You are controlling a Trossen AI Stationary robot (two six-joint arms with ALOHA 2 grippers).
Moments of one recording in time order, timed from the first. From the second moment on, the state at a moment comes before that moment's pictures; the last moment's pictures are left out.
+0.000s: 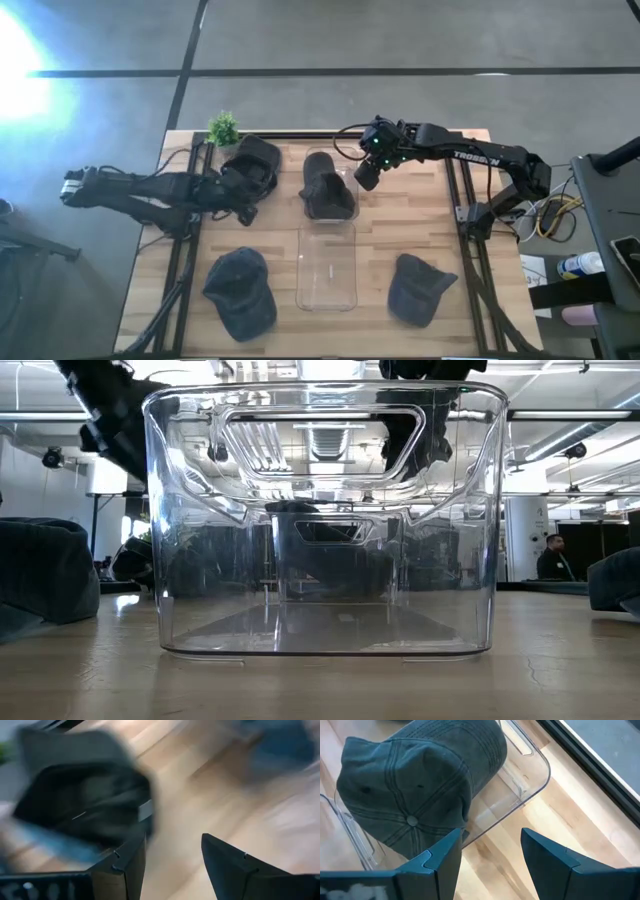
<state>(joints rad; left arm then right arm) -0.05 0.95 0.86 -1.01 -0.46 -0.80 -0.36 1.52 1.37 -0.86 0.06 0.31</state>
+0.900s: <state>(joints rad) 0.53 1.24 1.01 -1.24 -0.22 0.75 -0.27 1.52 1.37 -0.86 0.05 0.04</state>
